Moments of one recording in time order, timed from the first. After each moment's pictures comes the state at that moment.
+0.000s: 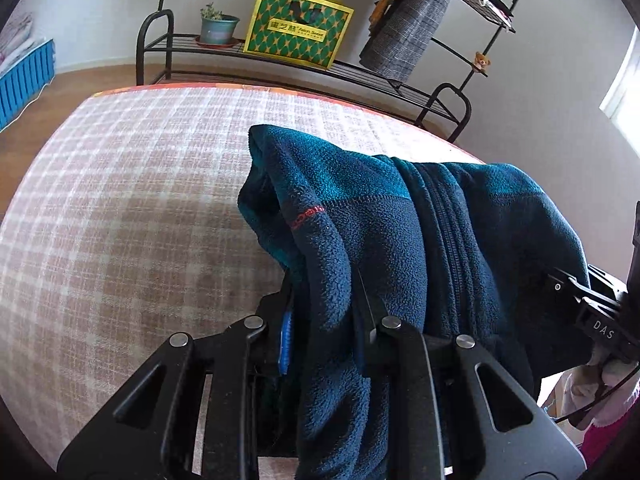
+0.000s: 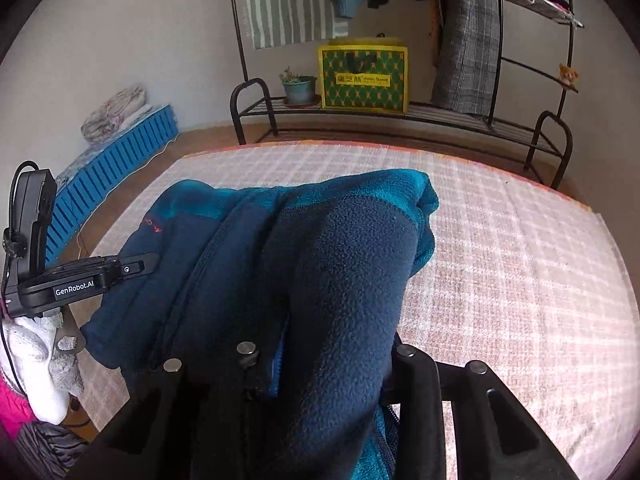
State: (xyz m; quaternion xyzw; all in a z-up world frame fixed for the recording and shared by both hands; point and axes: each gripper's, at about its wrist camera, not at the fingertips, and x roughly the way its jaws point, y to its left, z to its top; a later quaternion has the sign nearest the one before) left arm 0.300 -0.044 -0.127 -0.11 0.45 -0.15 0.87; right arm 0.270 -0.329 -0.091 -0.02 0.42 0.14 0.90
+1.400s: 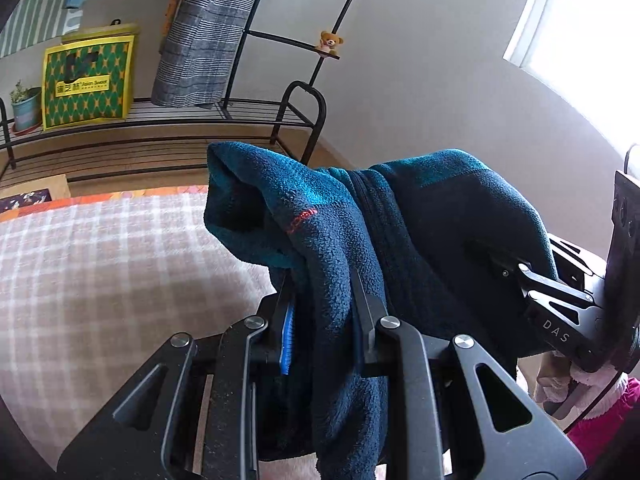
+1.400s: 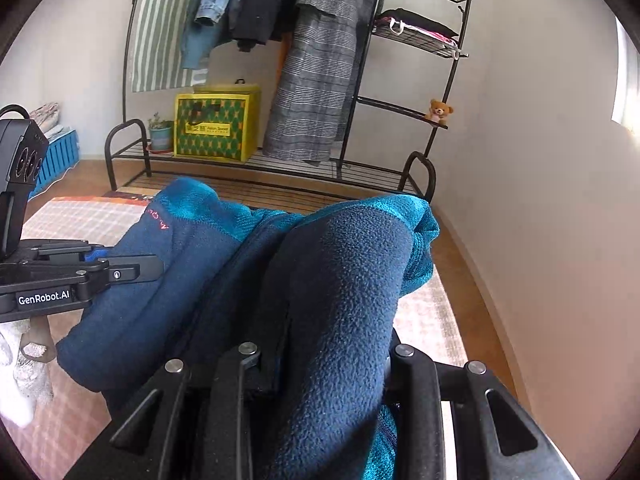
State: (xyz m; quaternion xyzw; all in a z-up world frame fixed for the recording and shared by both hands) left arm 0.438 -0.421 -0.079 -0.07 0.38 -0.34 0.86; right arm 0.355 -0.614 -0.030 -0.09 0.34 -0.03 0.93
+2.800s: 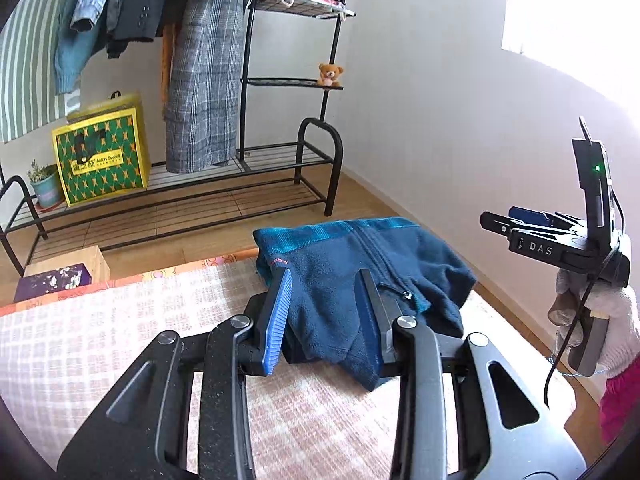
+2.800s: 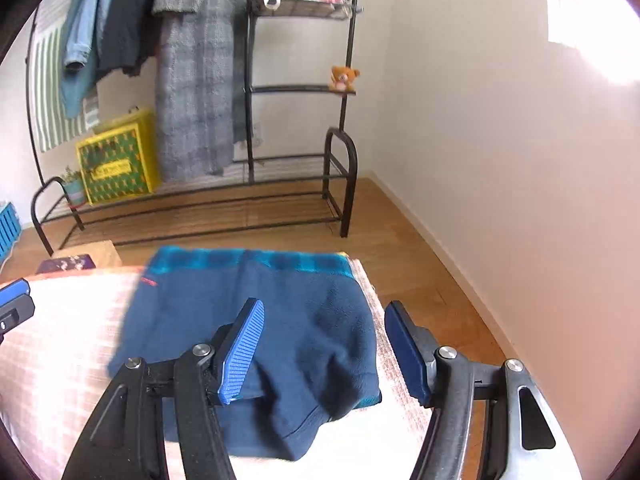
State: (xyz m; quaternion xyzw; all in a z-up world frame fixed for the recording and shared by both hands) left arm 0.433 -0.449 -0.010 0.02 0.31 -0.30 0.90; right arm 0.399 -0.729 -0.021 0.01 0.35 -0.14 0.93
